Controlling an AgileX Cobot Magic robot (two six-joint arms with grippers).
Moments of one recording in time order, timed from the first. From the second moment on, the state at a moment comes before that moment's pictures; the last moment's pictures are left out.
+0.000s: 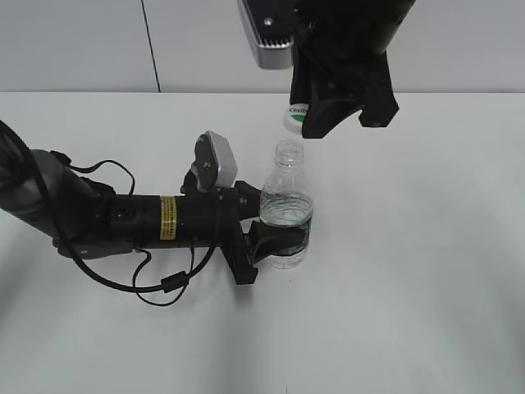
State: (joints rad) left arm -0.45 2.23 -0.96 1.07 -1.07 -0.43; right arm 0.65 1.80 -1.68 0.13 1.21 -1.33
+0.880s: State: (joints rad) left arm -0.45 2.23 -0.96 1.07 -1.07 -0.43; right arm 0.57 1.76 -1.67 0.09 1.21 -0.05
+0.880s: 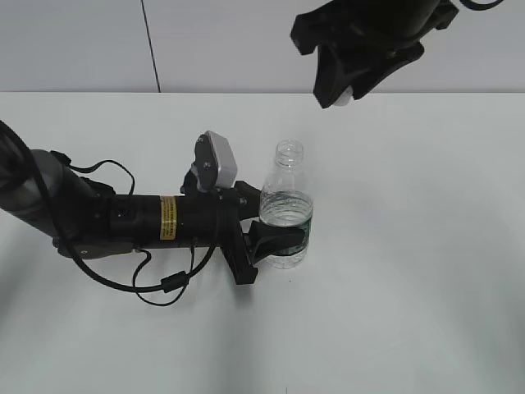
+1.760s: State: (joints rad) left arm -0.45 2.23 -0.96 1.07 -1.07 -0.43; right arm 0.33 1.76 -1.01 0.09 0.72 -0.04
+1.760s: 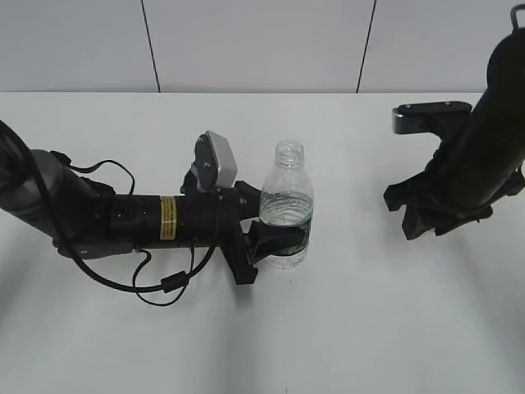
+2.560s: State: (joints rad) left arm -0.45 2.23 -0.96 1.12 -1.09 -0.43; right arm 0.33 1.81 -0.93 0.09 0.52 -0.01
